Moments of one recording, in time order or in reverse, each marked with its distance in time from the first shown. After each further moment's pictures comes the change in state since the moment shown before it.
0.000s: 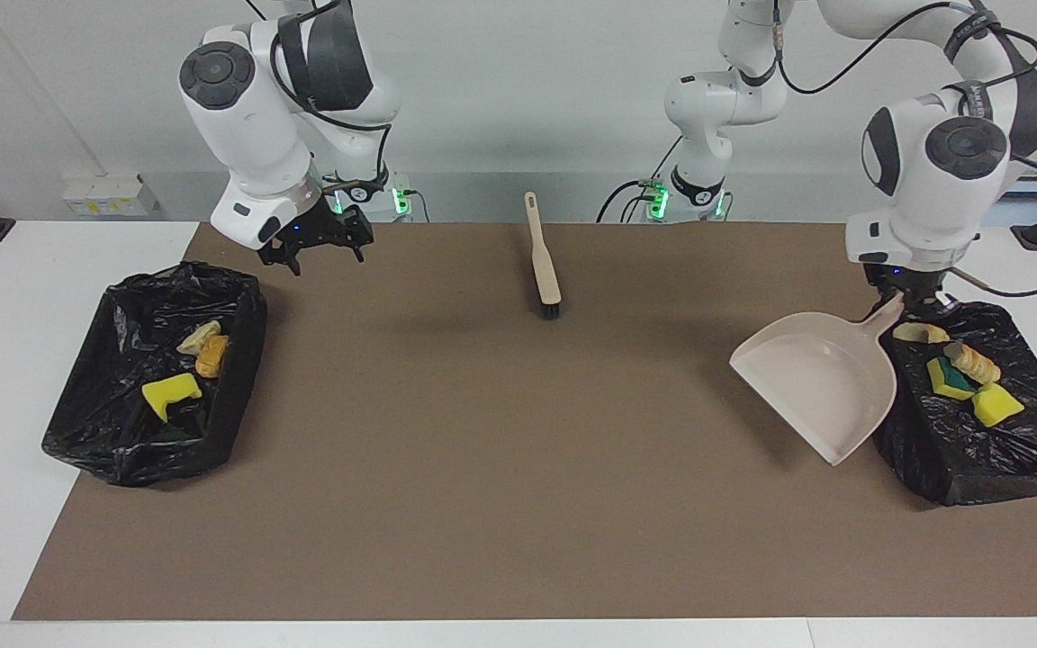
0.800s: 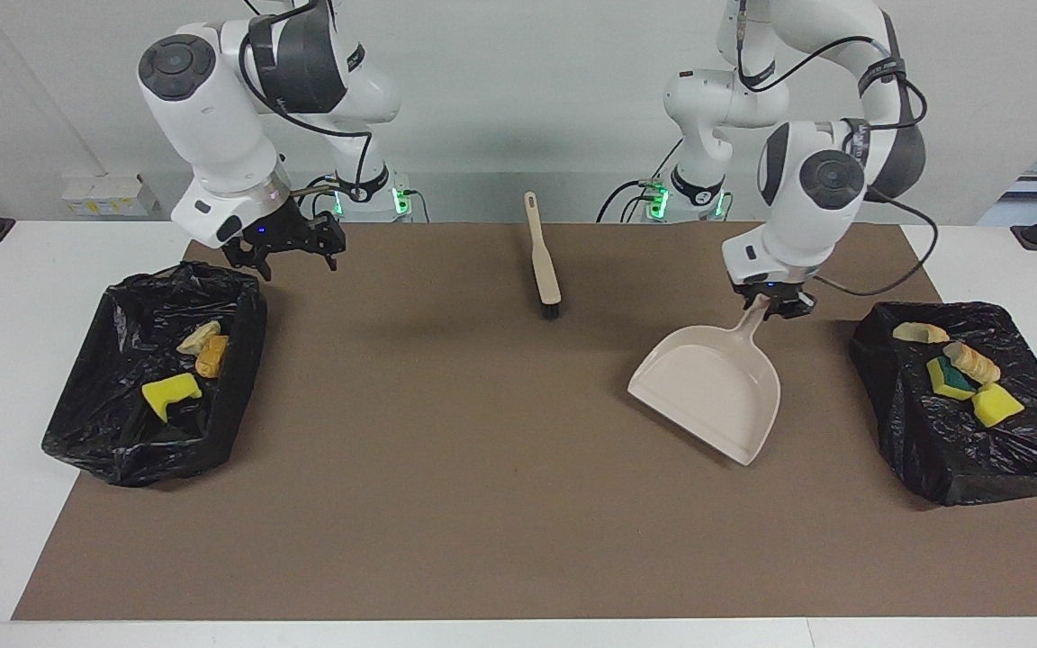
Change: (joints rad) left arm -0.364 0.021 -0.002 -0.211 -0.245 0.218 -0.690; right arm 0.139 -0.012 -0.342 0.047 -0.017 0.076 0.004
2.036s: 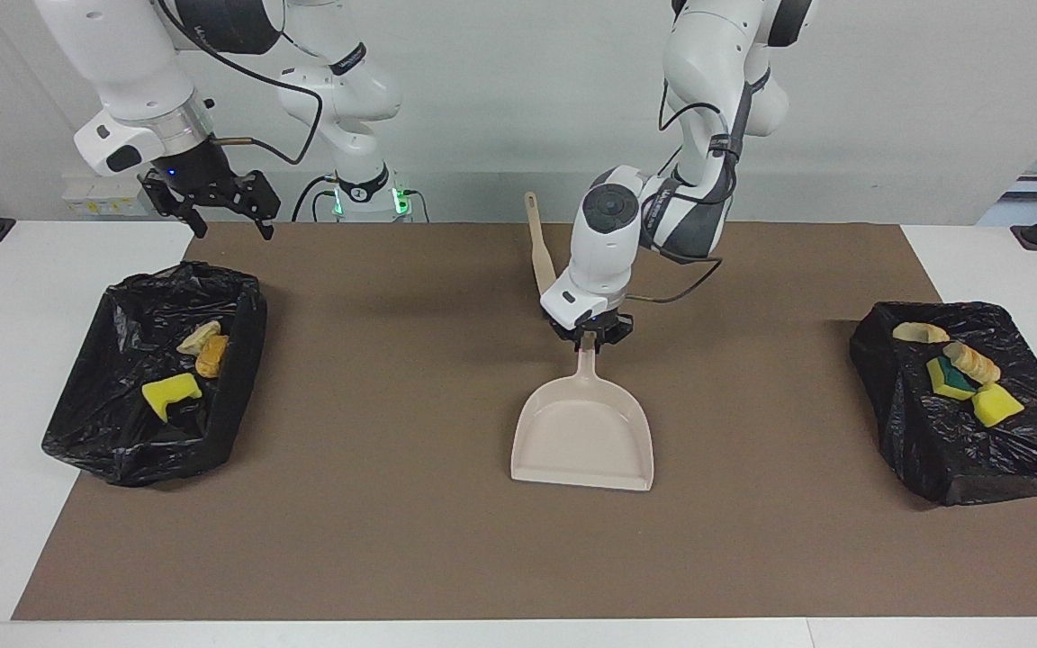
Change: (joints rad) left arm -0.234 0.351 0.002 0.385 -0.100 0.067 -0.852; right arm 0.024 -0.089 0.004 -0.007 0.000 -0.086 0.123
